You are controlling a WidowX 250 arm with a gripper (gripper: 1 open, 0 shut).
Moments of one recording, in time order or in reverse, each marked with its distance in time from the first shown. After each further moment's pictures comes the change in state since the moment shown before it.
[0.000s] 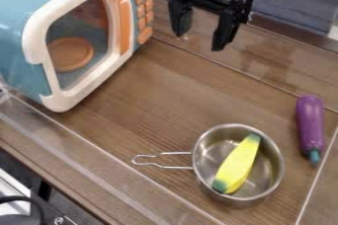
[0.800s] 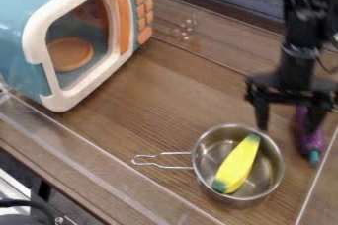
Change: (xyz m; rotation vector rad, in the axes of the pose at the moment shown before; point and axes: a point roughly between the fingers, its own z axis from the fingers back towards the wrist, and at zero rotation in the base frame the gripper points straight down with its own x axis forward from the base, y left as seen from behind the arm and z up) arm 0.010 -0.142 -0.092 -0.117 -0.030 0.334
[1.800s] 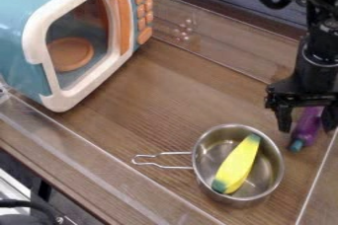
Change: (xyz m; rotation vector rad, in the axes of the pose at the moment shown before) arm 0.024 -0.005 0.011 -0.057 -0.131 0.203
